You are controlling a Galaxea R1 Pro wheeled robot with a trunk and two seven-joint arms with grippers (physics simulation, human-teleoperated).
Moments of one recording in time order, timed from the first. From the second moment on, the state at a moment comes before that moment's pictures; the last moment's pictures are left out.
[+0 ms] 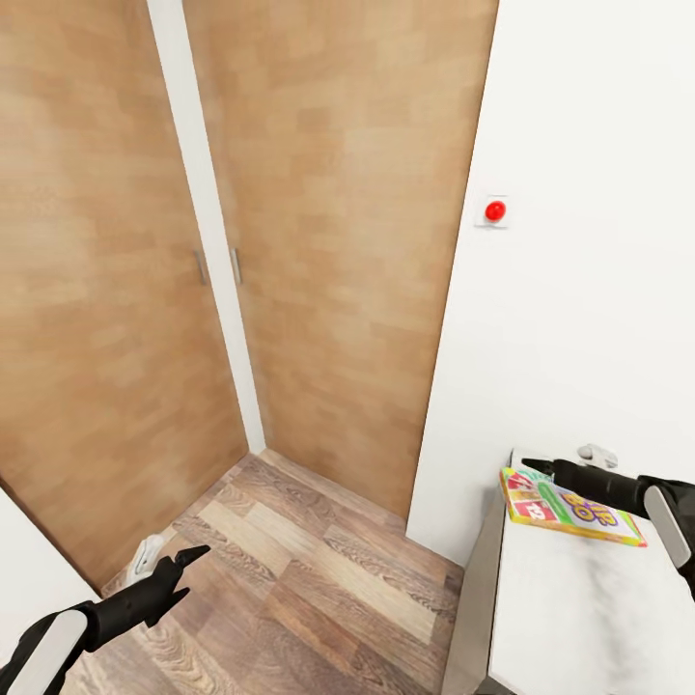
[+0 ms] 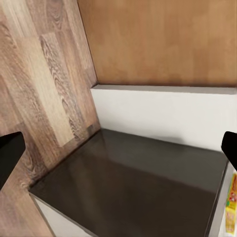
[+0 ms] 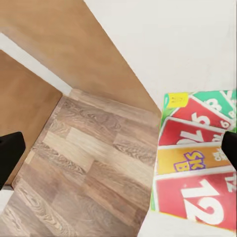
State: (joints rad) left arm -0.30 0.27 0.20 -0.87 1.04 0.75 -0.28; right arm -0.65 -0.45 -0.24 -0.88 -0.31 0.73 0.64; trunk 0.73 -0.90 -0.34
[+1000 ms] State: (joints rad) left arm -0.30 0.27 0.19 -0.87 1.03 0.75 -0.27; right arm -0.79 -0.45 -0.24 -0.64 -0.30 0.75 0.46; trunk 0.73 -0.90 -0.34
